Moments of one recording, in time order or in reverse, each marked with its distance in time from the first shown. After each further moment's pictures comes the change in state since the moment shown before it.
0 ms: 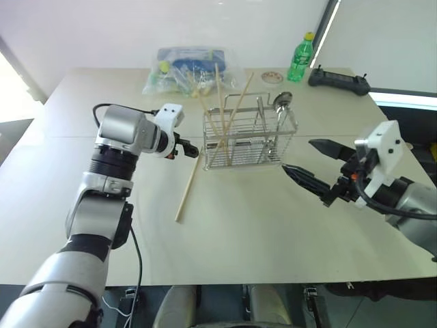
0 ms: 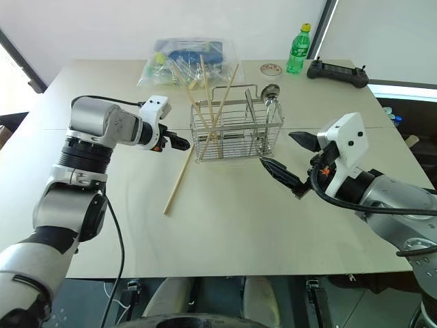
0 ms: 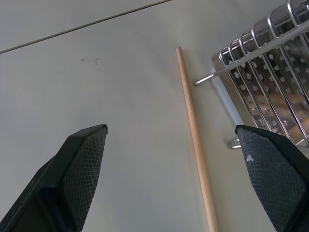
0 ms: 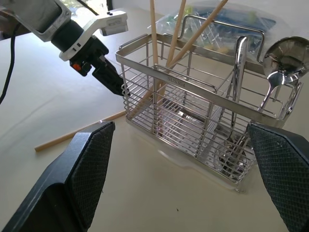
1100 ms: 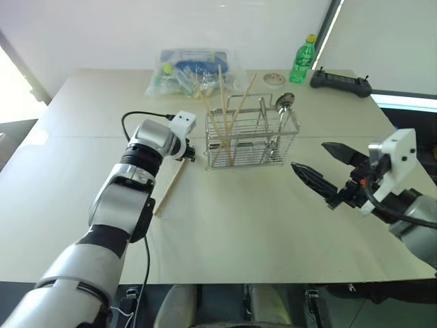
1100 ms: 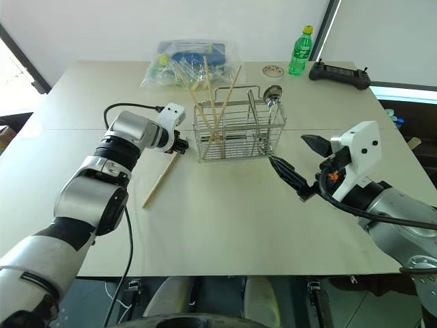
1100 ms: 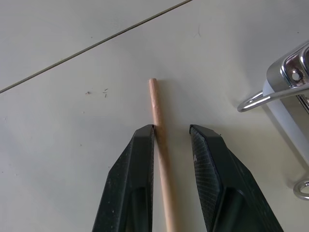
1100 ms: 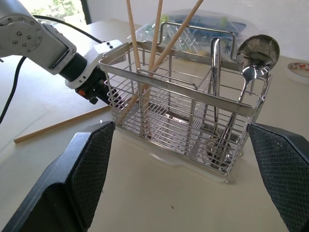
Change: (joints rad) left arm -0.101 -0.114 -0.038 0.437 0.216 -0.386 -0.049; right arm 0.101 0.047 -0.079 -0.060 0.039 -0.018 -0.092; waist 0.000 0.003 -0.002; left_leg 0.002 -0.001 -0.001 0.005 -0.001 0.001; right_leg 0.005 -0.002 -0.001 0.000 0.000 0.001
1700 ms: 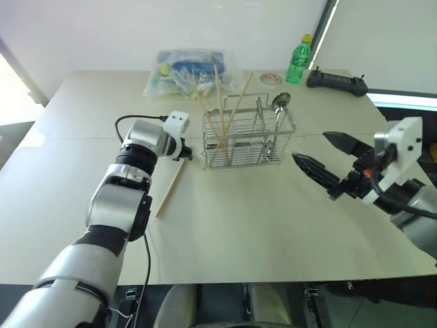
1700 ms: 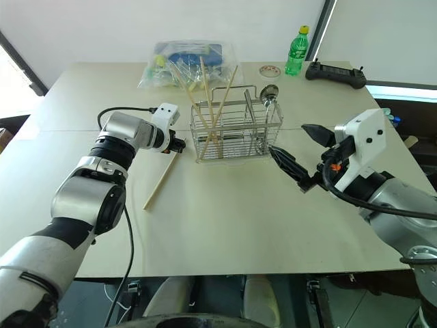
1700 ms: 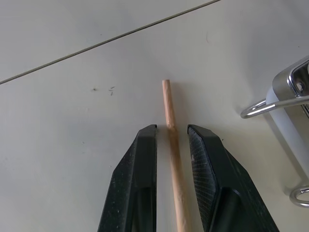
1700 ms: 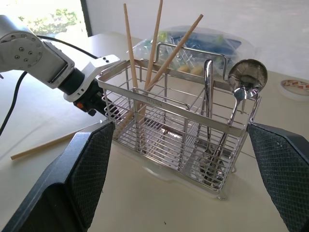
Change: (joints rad) left arm 0.005 0.011 0.084 0.037 -0.001 -0.024 0.027; right arm -0.079 -0.011 0.015 0.043 -0.003 -0.011 0.022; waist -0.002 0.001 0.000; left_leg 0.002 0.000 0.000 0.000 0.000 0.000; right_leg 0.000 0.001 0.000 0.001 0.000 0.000
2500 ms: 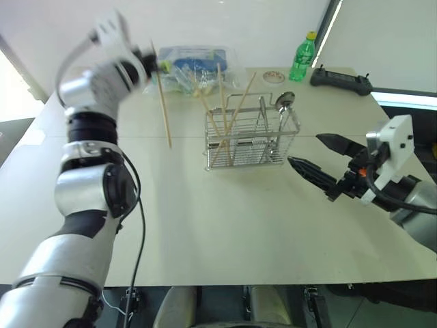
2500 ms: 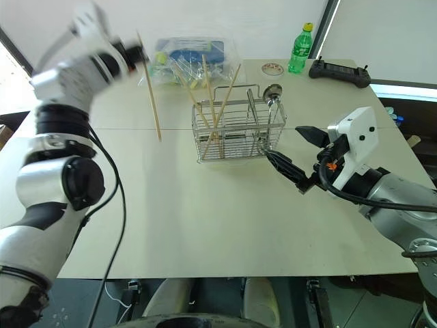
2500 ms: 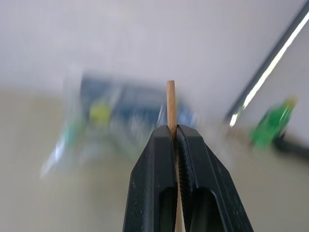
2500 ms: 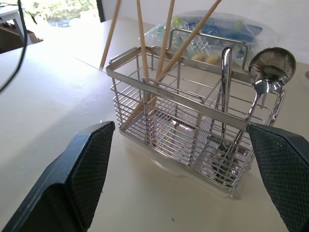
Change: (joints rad) left arm -0.174 0.135 0.517 -0.332 -0.322 -0.398 0.188; right arm -0.025 -0.047 0.026 0.033 0.023 0.027 0.035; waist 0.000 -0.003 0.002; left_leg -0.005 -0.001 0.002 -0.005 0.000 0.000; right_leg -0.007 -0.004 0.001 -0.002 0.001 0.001
